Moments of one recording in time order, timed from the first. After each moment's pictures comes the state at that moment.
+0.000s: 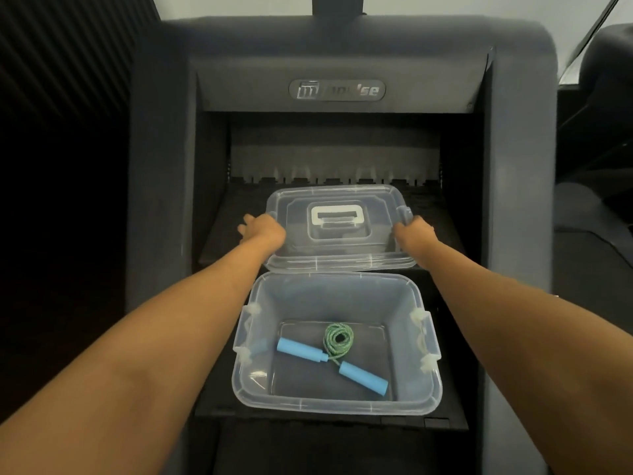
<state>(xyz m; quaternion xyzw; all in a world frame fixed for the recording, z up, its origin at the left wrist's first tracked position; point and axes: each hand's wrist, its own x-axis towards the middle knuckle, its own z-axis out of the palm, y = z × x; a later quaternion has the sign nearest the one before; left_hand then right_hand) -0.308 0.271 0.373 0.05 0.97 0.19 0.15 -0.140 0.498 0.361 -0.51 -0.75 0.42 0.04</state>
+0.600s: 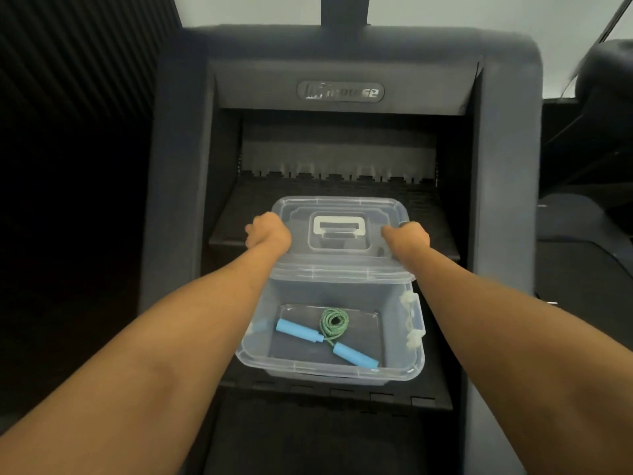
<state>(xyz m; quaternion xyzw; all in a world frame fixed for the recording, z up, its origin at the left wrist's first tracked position) -0.249 0.251 0.381 0.05 0.98 0.15 0.09 -0.099 0.451 0.381 -0.51 -0.74 0.44 0.07</state>
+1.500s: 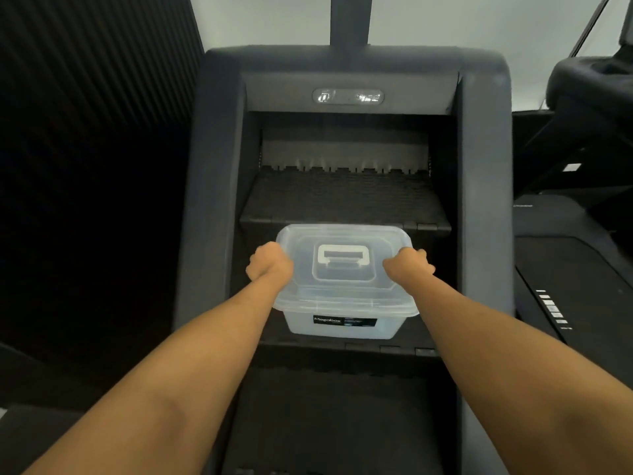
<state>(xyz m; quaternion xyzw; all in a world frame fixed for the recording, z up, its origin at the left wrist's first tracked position) -0.141 0.128 0.360 0.07 0.97 0.19 0.10 0.007 0.336 0.377 -0.52 -0.81 0.27 -0.07</state>
